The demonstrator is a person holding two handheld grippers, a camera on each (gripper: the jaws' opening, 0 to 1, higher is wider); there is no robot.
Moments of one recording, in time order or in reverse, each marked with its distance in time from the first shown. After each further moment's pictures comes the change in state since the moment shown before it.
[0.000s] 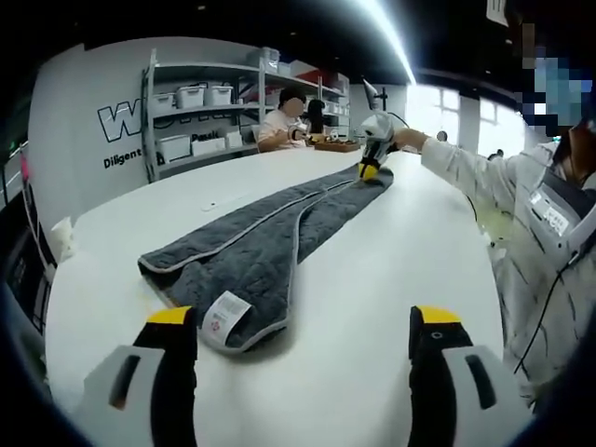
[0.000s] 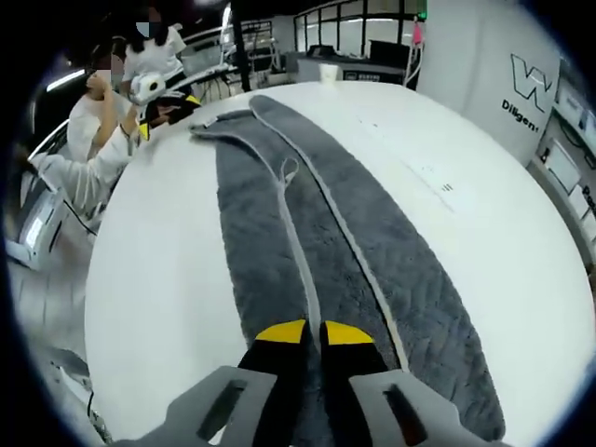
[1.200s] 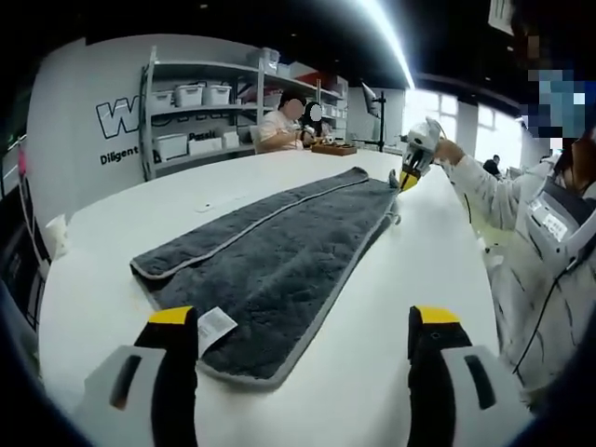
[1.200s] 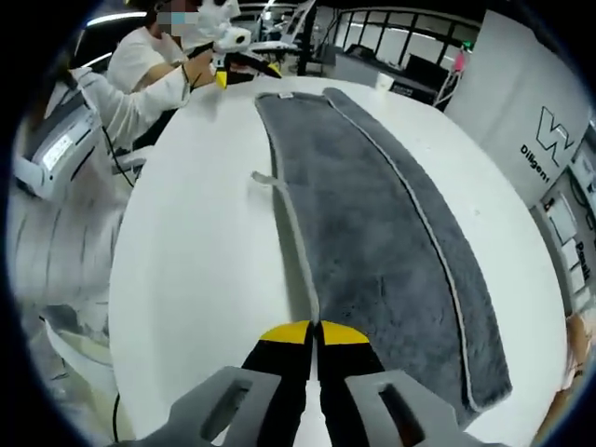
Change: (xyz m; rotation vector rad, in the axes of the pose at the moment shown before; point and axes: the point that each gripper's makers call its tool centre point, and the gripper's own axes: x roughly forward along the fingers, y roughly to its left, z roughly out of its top) left arm 0.004 -0.006 0.002 -0.023 -0.007 -0.027; right arm -0.024 0.102 -0.041 -0.193 0.059 -0.033
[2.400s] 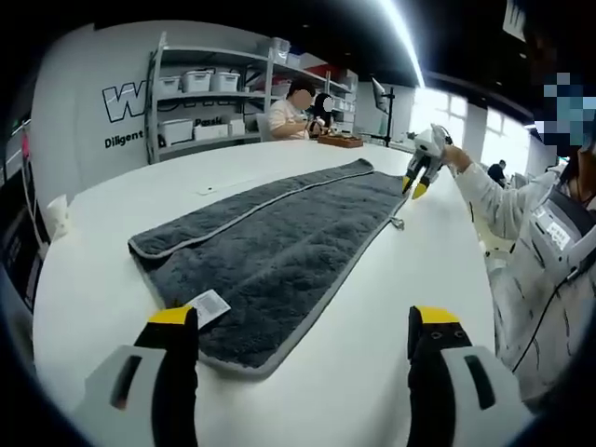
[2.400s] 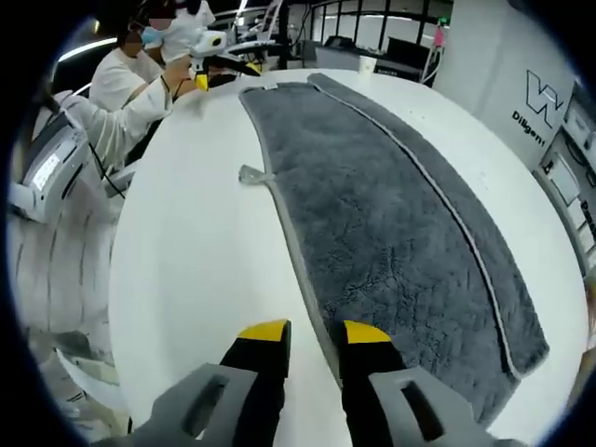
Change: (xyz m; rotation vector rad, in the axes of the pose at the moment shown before) left arm -0.001 0.001 -0.012 -0.056 0.047 0.018; right arm 0.002 0.010 -0.023 0.152 -0.009 -0.006
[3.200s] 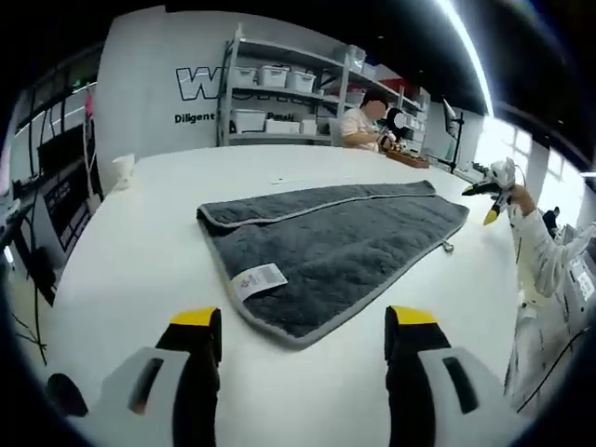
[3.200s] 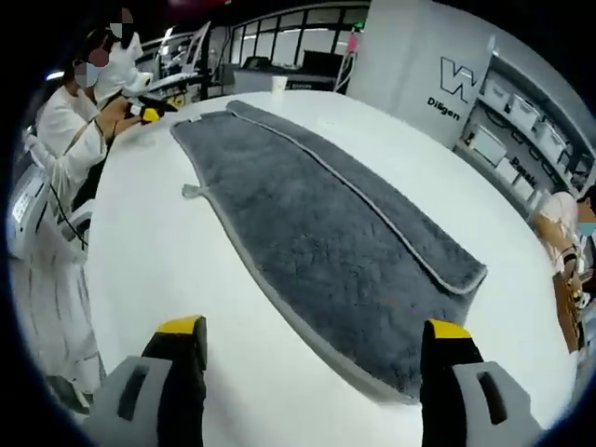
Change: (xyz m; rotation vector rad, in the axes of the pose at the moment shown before) left arm -0.032 0.035 -0.022 -0.218 -0.003 0.316; right arm -0.059 -0.033 -0.039 0.215 -0.088 -0.313
